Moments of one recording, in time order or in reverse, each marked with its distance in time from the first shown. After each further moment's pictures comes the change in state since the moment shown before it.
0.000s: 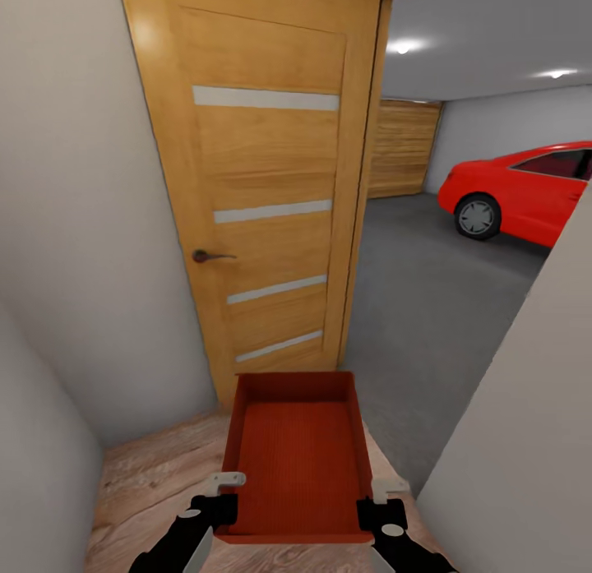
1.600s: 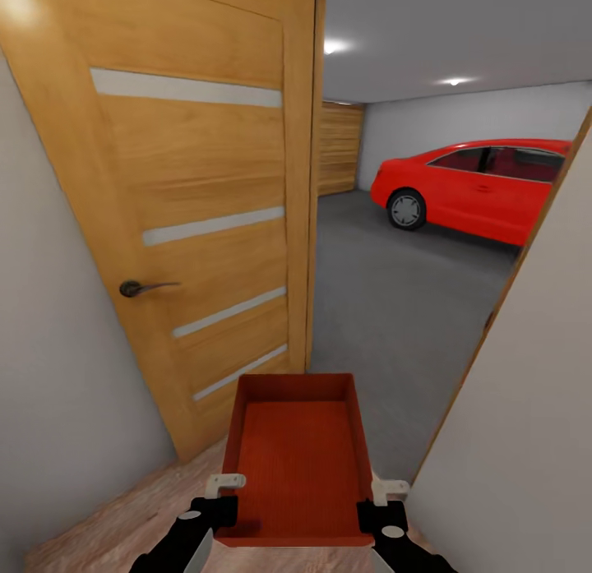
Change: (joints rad) left arm 0.000 -0.001 0.001 0.010 -0.001 0.001 0.000; right arm 0.000 0.003 -0.003 0.014 0.002 0.000 0.006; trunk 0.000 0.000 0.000
